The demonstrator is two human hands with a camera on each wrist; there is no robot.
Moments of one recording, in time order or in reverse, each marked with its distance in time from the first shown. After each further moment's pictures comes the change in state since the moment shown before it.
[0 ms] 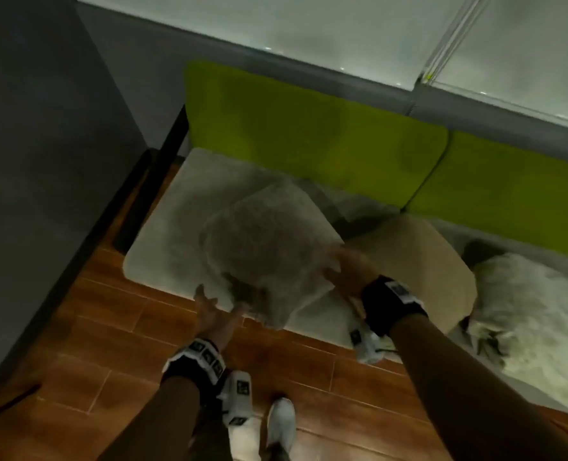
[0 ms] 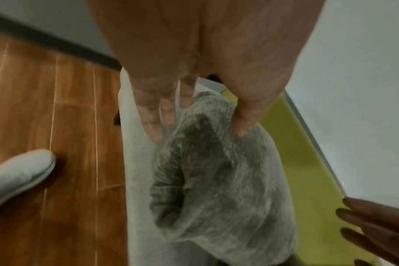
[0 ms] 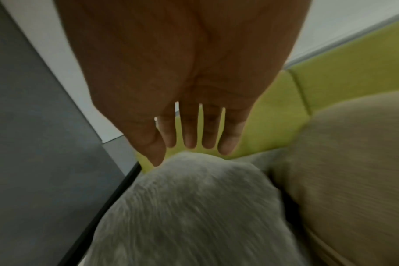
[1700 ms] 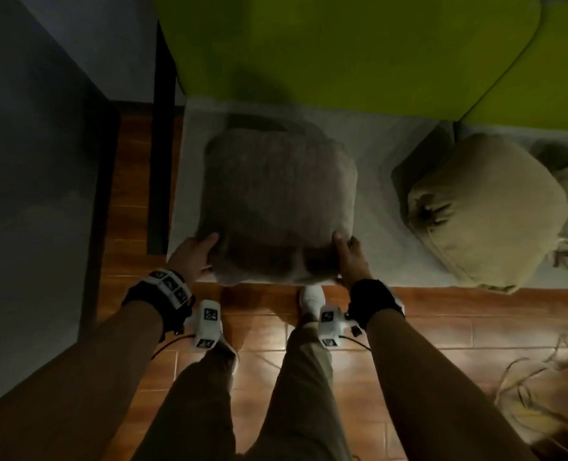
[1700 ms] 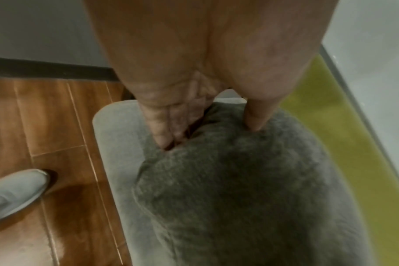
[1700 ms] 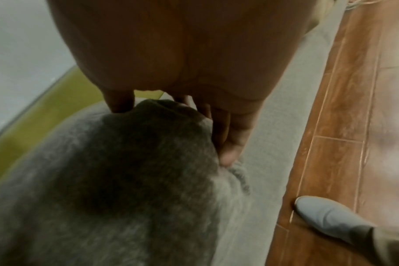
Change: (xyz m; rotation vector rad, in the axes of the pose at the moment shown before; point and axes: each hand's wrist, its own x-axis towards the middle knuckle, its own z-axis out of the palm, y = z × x) left_hand 0.215 0.088 -0.192 0.032 -0.261 -0.139; right_hand 0.079 -0.161 0.156 1.276 0.211 0.799
